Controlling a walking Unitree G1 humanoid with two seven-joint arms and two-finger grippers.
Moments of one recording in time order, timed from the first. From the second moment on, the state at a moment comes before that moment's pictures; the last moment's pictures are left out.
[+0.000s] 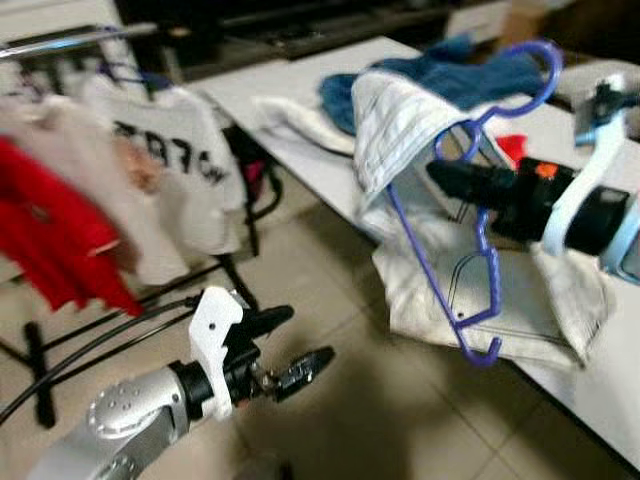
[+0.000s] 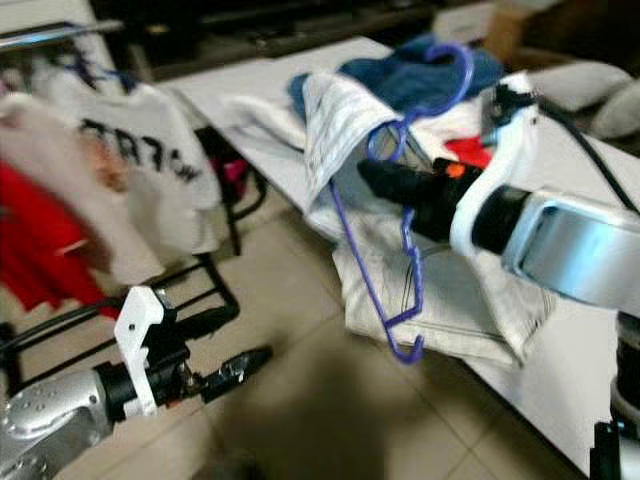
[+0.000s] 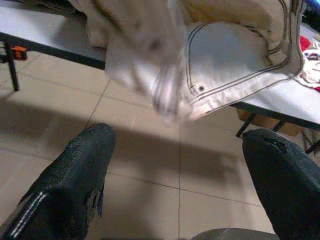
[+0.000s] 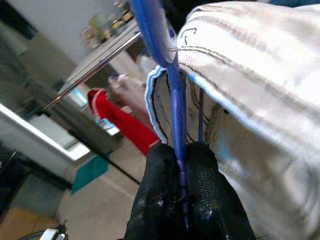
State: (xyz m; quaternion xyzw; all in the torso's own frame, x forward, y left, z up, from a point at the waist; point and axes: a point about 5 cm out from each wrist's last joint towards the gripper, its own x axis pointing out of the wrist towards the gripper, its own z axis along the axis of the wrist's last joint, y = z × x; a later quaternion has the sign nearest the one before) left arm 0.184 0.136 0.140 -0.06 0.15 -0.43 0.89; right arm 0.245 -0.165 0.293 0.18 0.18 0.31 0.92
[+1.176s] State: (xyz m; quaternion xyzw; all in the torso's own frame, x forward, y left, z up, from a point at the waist) left arm 0.211 0.141 0.168 -0.03 0.08 -0.42 0.90; right arm 0.272 -0.169 0.244 0.25 0.18 0.24 0.92
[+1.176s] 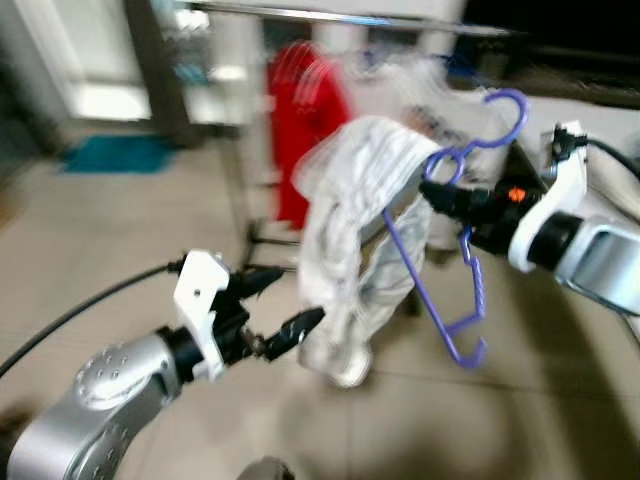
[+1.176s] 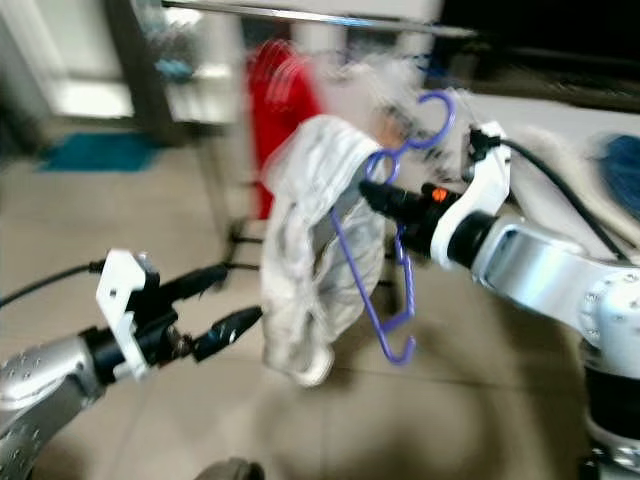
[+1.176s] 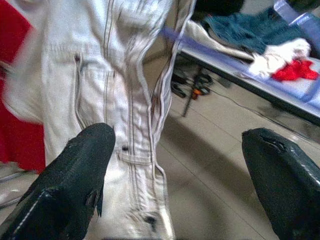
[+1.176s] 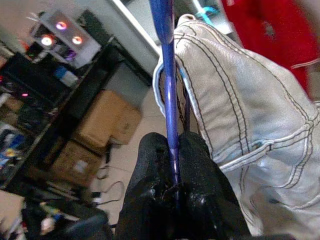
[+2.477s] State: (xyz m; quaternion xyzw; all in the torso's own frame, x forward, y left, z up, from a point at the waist) left arm 0.287 0.137 0.140 0.01 0.04 -0.21 0.98; right arm 0.283 -0.153 0.129 0.15 0.13 0.10 0.97
